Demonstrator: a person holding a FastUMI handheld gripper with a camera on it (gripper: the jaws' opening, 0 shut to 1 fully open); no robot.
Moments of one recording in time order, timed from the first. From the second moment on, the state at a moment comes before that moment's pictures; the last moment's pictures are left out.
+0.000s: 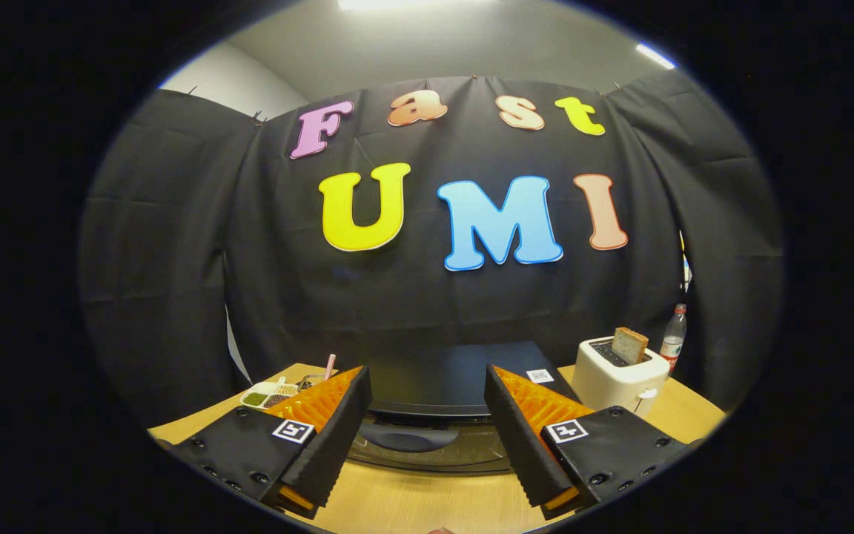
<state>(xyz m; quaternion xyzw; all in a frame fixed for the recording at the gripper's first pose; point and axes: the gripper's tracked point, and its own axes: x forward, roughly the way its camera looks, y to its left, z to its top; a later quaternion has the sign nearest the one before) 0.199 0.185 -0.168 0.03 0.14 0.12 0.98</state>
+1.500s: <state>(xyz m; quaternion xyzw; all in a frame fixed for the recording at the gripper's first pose) 0.188 0.224 -0.267 -0.01 0.18 0.11 0.98</state>
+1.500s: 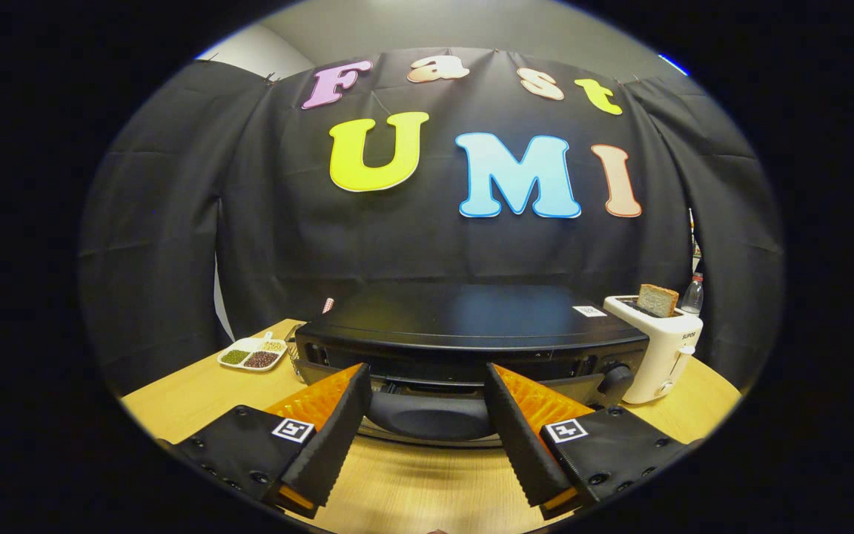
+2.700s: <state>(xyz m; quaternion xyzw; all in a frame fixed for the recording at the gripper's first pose) 0.056 0.215 -0.333 0.03 0.34 0.09 0.93</state>
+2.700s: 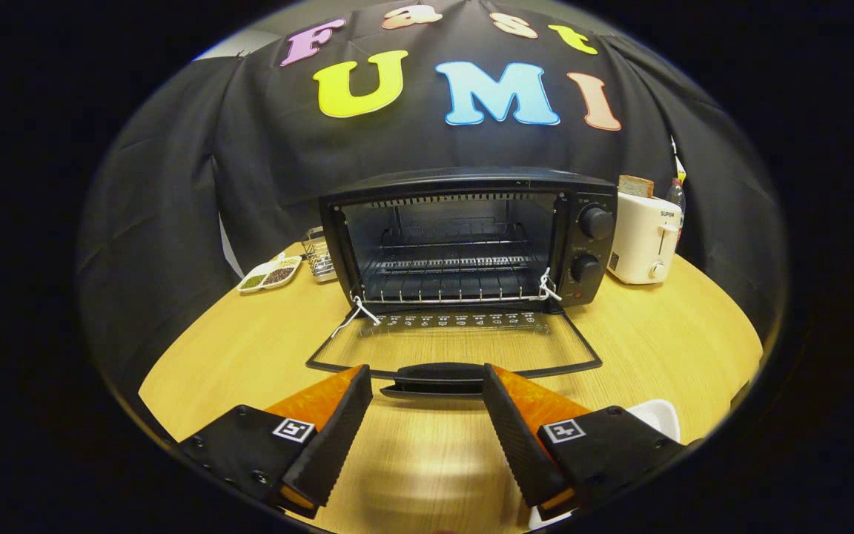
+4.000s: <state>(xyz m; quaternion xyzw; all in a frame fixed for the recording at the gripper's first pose) 0.021 0.019 -0.317 0.17 0.53 0.15 0.82</state>
